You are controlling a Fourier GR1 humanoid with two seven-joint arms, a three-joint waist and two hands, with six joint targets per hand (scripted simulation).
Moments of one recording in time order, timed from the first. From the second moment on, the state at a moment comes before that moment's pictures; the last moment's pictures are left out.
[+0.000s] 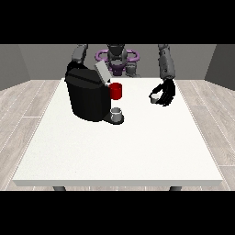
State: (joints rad) left arm -0.56 0.40 0.06 -0.61 -0.53 0.10 -0.29; right arm -0.22 -0.02 -0.03 -1.41 0.03 -0.16 -0.04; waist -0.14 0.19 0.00
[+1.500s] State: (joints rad) left arm -0.84 0.42 0.05 -0.65 -0.61 -0.07 -0.27; right arm -0.27 -0.02 -0.05 -1.28 -0.01 -0.15 -0.07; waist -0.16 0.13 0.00
